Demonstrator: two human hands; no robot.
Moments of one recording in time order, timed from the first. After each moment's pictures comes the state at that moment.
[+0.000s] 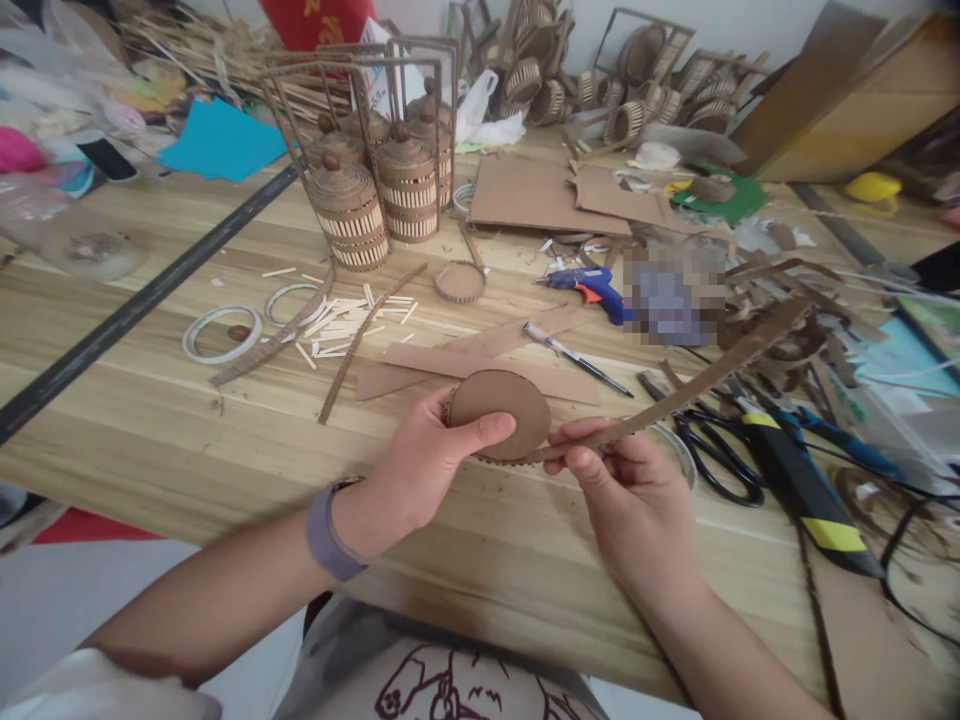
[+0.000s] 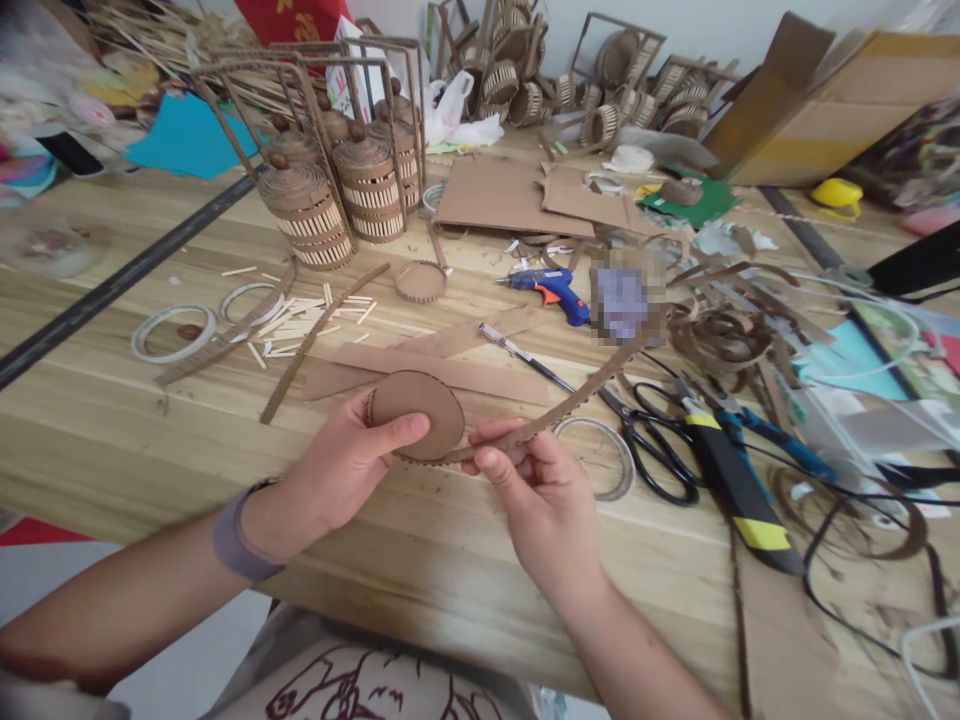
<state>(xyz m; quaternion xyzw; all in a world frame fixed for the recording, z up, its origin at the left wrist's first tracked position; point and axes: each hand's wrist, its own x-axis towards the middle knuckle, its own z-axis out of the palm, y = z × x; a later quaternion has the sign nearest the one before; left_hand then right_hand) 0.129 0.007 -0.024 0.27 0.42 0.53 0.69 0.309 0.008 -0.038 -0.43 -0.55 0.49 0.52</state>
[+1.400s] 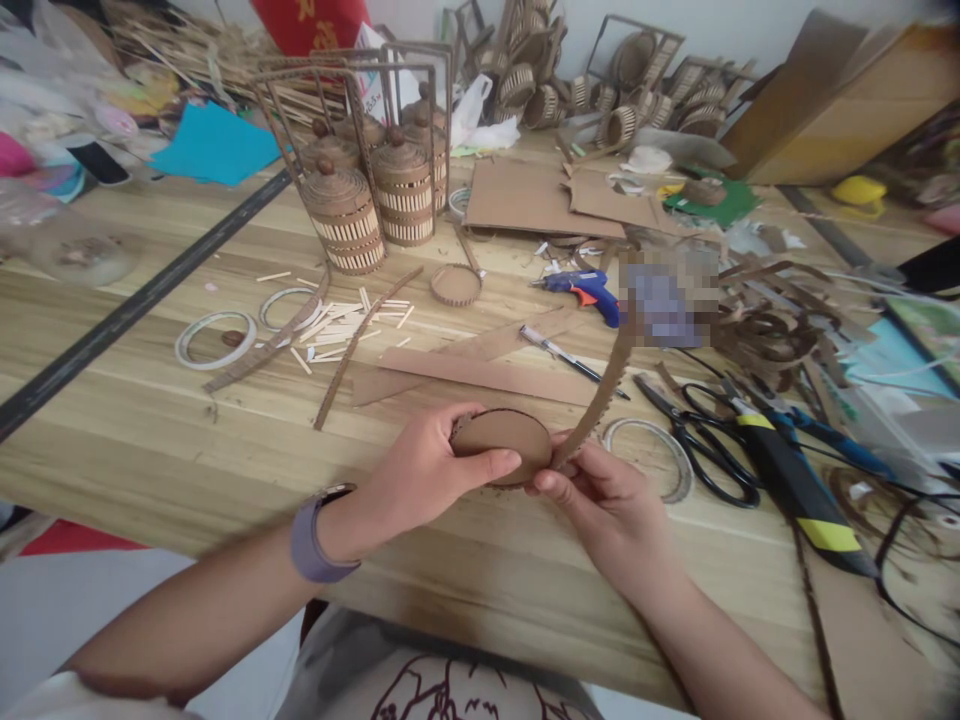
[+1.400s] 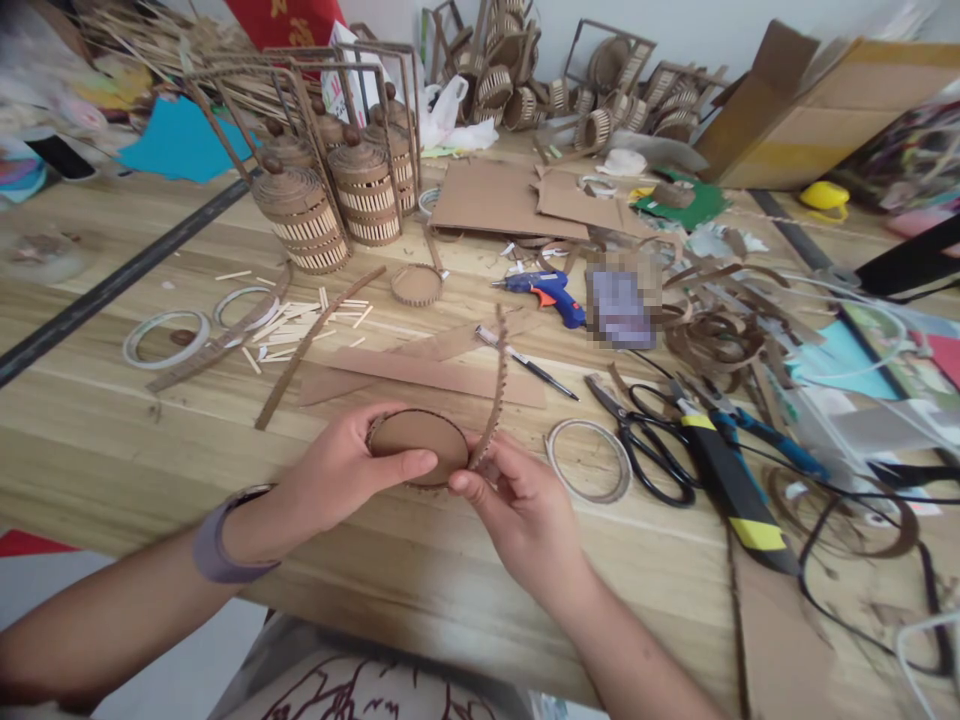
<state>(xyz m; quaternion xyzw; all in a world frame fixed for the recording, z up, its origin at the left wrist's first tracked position) 0.117 0.004 -0.017 0.50 0.57 0.35 0.55 0.313 0.009 -0.036 -0.44 -0.69 0.41 0.39</state>
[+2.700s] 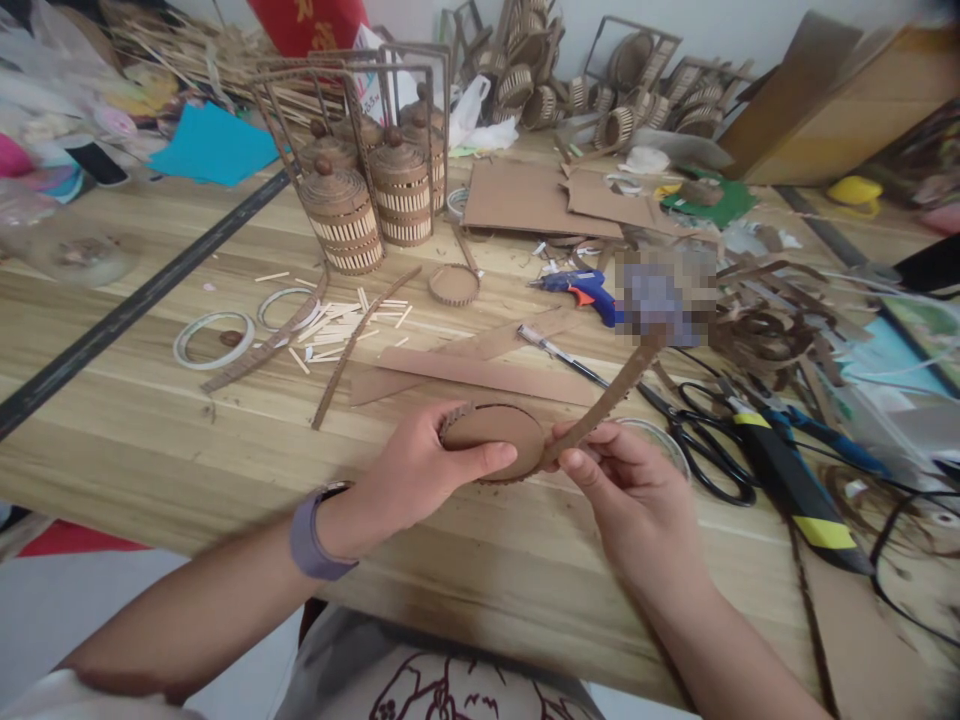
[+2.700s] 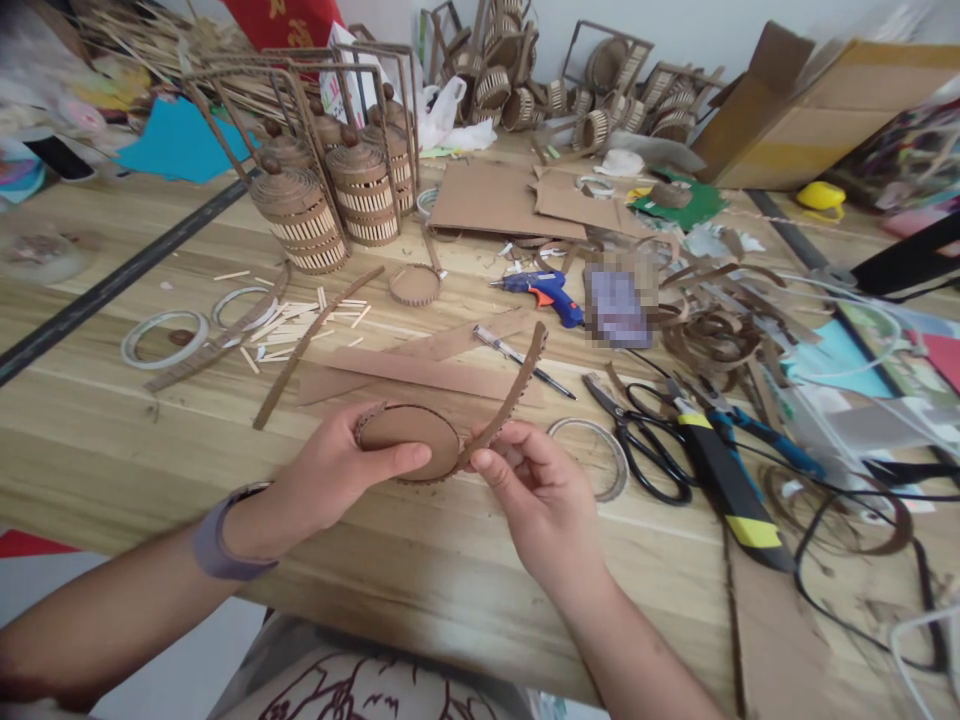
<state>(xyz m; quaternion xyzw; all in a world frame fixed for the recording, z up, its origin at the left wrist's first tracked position) 0.117 0.001 -0.013 0.48 0.50 0.42 0.59 0.313 0.010 -0.029 -0.46 -0.57 0.46 0.50</state>
